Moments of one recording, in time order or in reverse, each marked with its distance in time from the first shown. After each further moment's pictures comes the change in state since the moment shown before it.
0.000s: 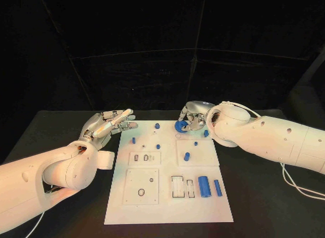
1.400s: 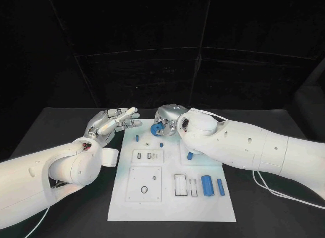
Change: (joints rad) left arm 0.000 0.002 0.000 0.001 0.000 0.000 -0.001; left_hand 0.004 0.004 0.004 -0.010 0.000 0.000 0.000 0.000 0.000 0.000 0.000 0.000 0.000 0.000 0.000 -0.004 0.001 0.000 0.004 -0.003 0.000 -0.001; right arm -0.037 0.252 -0.005 -0.099 -0.172 -0.045 -0.046; right_hand -0.046 -0.019 0.034 0.001 -0.017 0.034 -0.004 -0.029 -0.001 0.000 0.000 0.000 -0.010 0.003 -0.003 0.000 -0.009 0.000 0.000 0.000 0.000 0.003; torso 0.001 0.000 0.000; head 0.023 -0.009
